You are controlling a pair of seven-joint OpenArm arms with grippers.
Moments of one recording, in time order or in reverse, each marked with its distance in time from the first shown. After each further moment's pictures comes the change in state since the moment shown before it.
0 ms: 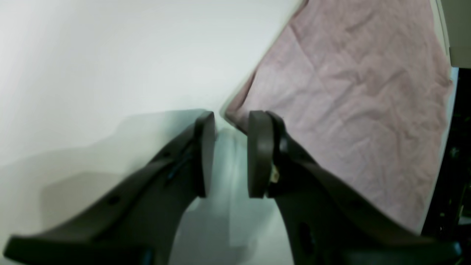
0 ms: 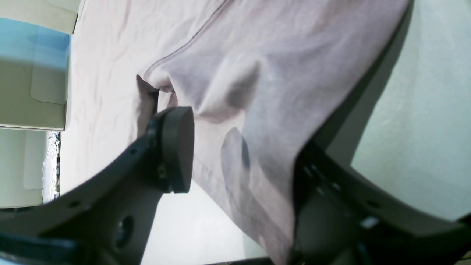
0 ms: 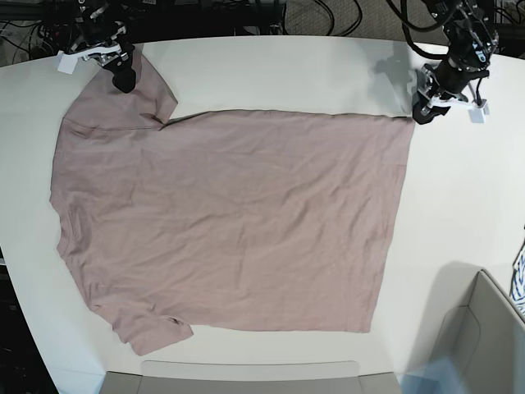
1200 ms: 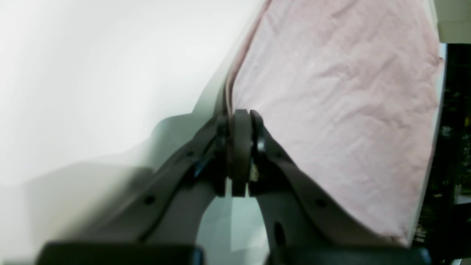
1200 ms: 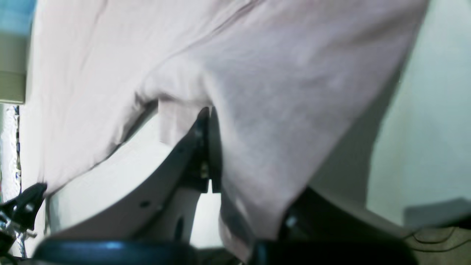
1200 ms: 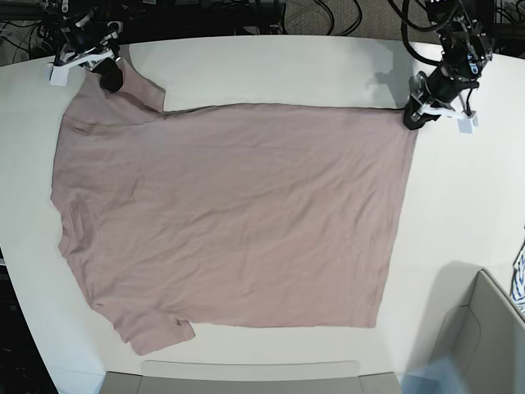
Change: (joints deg) left arm 1.4 -4.0 4.7 -6.3 -2.0 -0.9 -4.4; right arm 0.3 -2.5 10.8 7.5 -6.1 -1.1 -15.8
